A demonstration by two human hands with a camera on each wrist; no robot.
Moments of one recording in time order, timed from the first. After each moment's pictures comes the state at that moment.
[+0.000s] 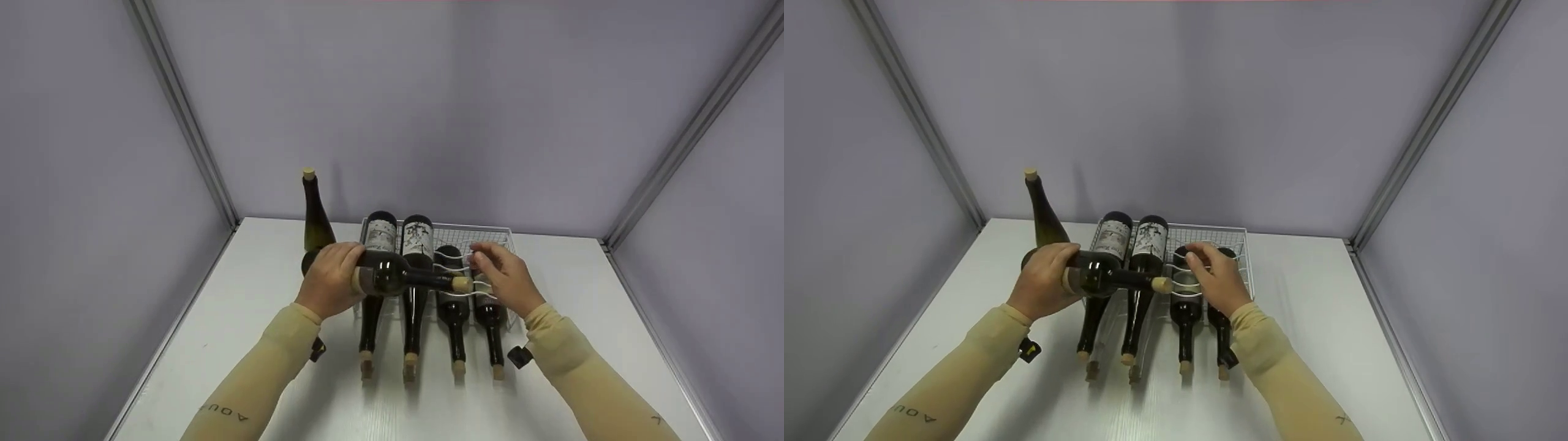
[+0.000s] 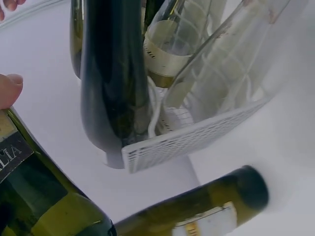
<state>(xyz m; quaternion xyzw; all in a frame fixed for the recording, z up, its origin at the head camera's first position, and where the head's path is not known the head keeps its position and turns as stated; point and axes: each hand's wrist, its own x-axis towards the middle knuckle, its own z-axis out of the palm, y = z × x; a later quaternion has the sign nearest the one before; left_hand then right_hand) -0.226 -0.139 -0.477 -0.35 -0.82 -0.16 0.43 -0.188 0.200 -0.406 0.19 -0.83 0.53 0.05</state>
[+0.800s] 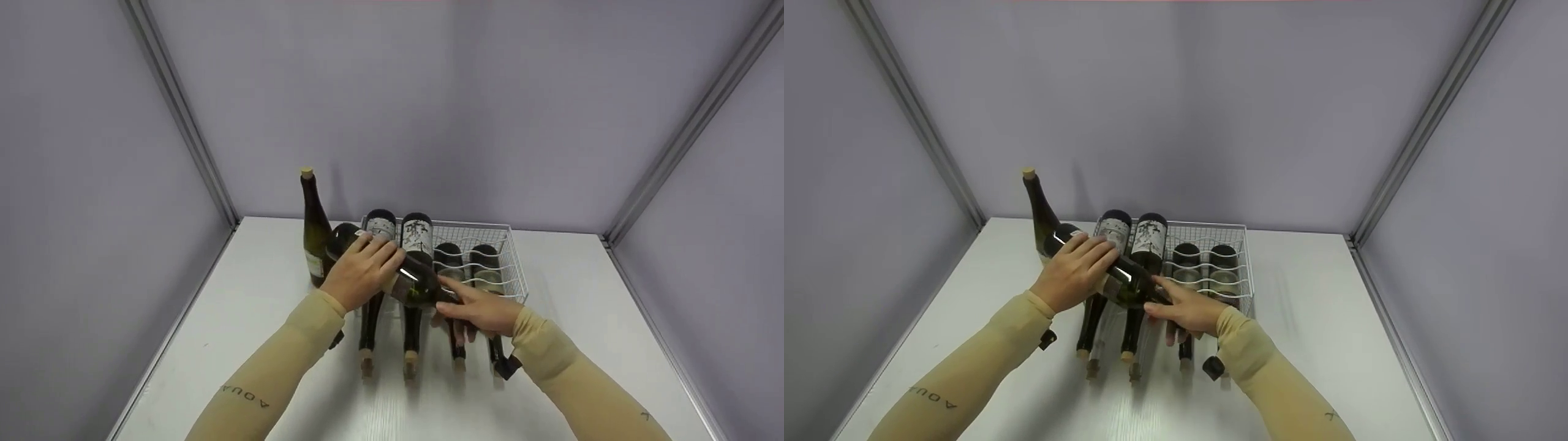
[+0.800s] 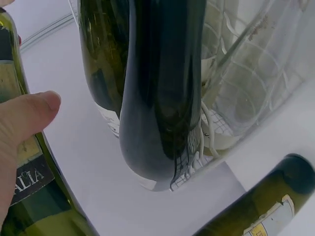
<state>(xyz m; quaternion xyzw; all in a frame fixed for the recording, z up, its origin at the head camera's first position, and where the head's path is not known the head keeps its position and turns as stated) -0.232 -0.101 -0.451 -0.42 -0.82 0.04 0.40 -0.186 0.183 -0.441 0.23 -0.74 0.54 -0.34</state>
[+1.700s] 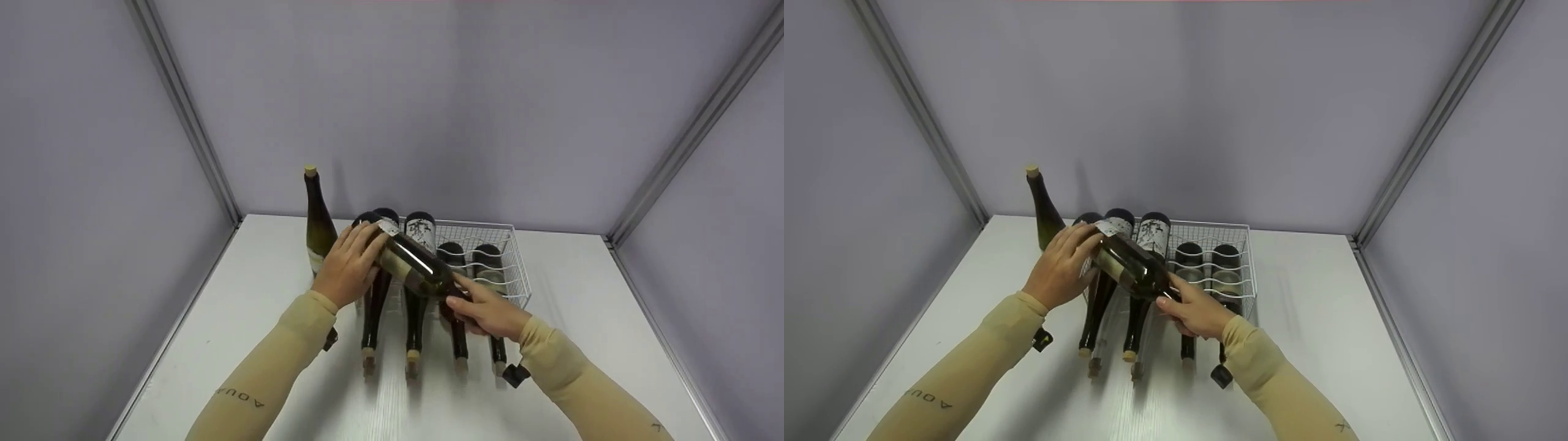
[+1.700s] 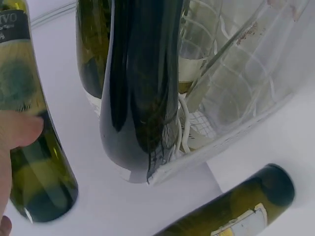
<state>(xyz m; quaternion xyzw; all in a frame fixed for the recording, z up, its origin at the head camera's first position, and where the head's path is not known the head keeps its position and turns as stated) -0.238 -0.121 -0.466 -0.35 -0.85 -0.09 0.40 -0.179 0.185 -0.447 0.22 -0.76 0.56 -0.24</state>
